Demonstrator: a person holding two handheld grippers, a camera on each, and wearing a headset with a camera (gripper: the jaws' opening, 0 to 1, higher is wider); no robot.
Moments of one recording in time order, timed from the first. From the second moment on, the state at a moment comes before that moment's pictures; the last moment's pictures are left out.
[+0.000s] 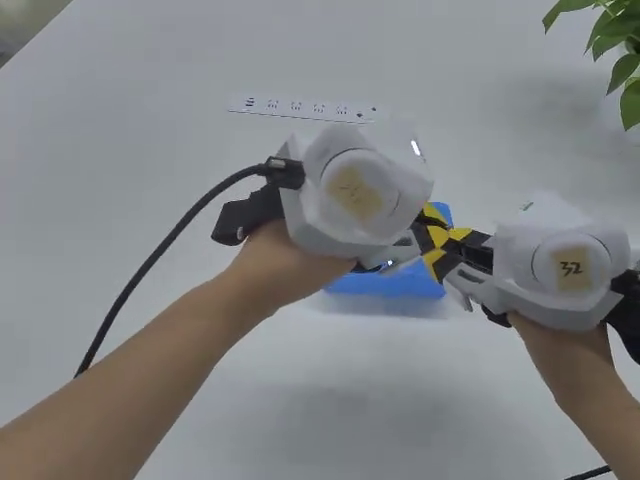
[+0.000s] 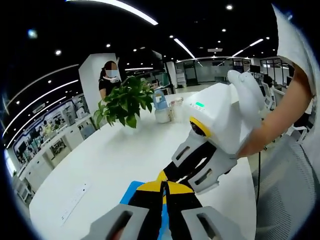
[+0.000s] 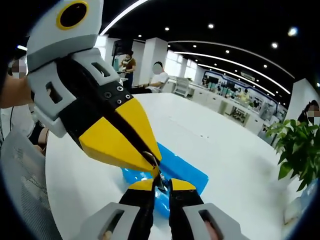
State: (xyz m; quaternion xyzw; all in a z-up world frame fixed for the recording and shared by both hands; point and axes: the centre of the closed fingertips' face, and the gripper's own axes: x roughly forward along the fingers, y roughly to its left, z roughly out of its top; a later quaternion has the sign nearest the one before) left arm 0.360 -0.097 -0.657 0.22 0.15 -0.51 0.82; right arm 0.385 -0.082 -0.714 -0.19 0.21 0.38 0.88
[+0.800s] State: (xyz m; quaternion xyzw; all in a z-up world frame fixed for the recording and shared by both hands) left arm 0.286 -0.070 -0.732 0.19 0.22 -0.56 0.77; right arm 0.302 -0.082 -0.786 -0.32 0.27 0.42 0.80
